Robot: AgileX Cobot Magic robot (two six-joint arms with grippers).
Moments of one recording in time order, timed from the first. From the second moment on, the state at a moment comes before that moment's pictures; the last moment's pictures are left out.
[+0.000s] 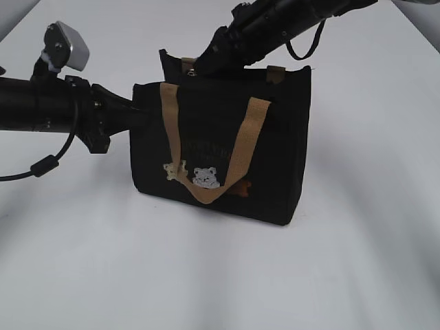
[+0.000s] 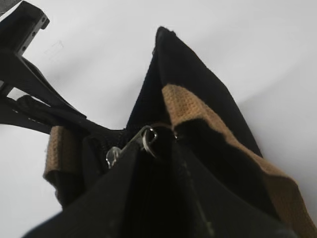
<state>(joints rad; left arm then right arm) -0.13 1.79 -0.90 -1.73 0.76 2.47 0.31 2.14 -1.78 0.96 0.89 -1.01</state>
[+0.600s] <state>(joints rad) -0.13 1.79 -0.90 -1.73 0.75 2.47 0.37 2.16 -1.78 0.95 0.83 -1.10</state>
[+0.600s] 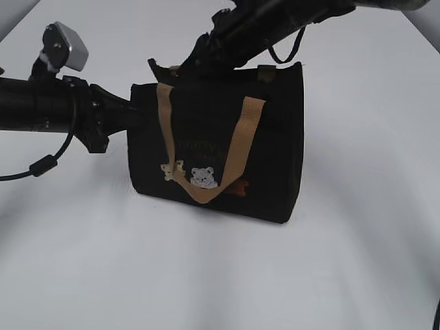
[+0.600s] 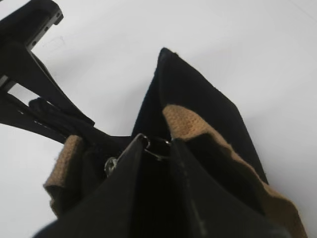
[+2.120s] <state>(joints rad) -0.13 1.79 -0.90 -1.73 0.76 2.47 0.38 2.12 -1.78 1.05 0.85 -1.01</state>
